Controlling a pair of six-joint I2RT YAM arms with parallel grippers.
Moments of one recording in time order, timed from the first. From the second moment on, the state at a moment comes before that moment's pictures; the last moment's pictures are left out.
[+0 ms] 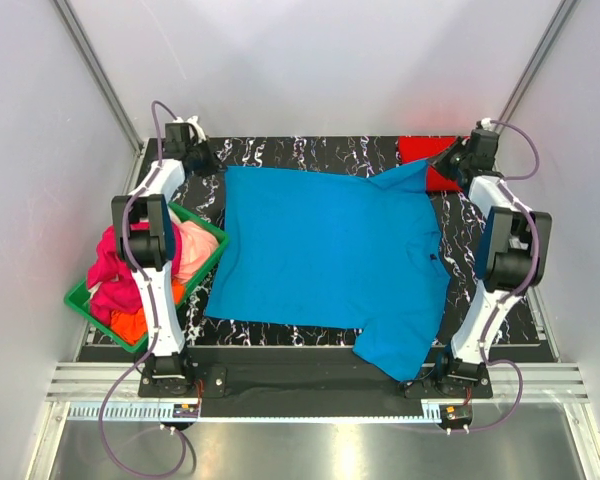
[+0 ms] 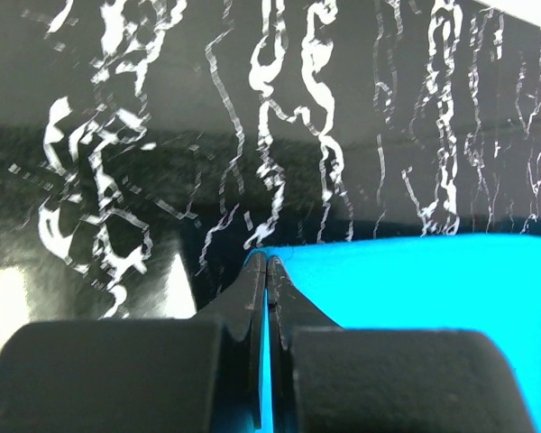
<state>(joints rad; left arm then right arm) 0.05 2.25 1.83 -0.28 0.39 -0.35 -0.16 2.00 1.47 0.04 -0.27 0.63</state>
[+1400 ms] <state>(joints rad) 0.02 2.00 1.55 -0.67 0.38 -0.26 -0.16 1.32 0.89 -0.46 0.01 0.69</state>
